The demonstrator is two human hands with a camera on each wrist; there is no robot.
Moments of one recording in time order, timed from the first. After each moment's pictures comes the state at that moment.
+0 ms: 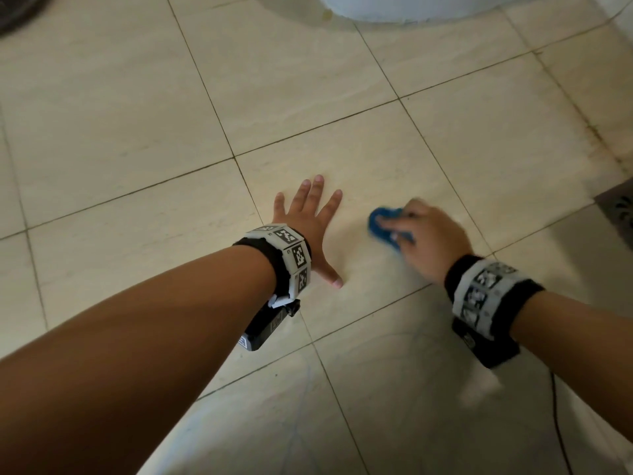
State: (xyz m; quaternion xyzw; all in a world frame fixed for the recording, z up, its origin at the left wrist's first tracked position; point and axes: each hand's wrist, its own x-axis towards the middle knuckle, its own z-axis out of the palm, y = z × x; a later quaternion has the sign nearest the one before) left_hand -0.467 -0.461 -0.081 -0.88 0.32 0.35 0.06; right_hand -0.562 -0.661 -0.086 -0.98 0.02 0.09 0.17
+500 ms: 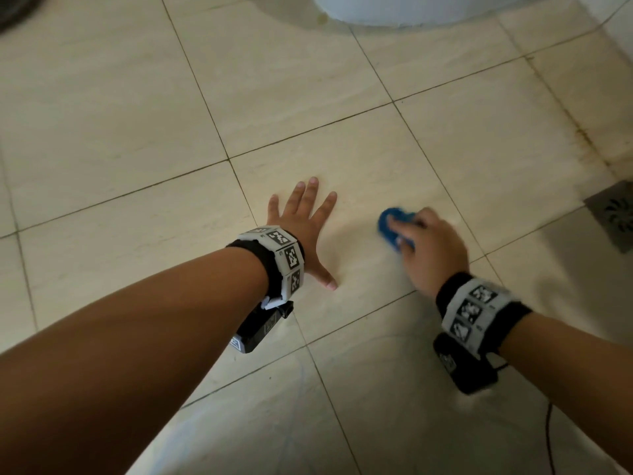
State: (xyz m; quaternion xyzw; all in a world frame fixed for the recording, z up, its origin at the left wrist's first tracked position) left_hand -0.468 -0.460 -0.082 -0.88 0.32 0.35 0.07; right_hand -0.579 -0.655 -0.088 -0.98 0.11 0.05 0.16
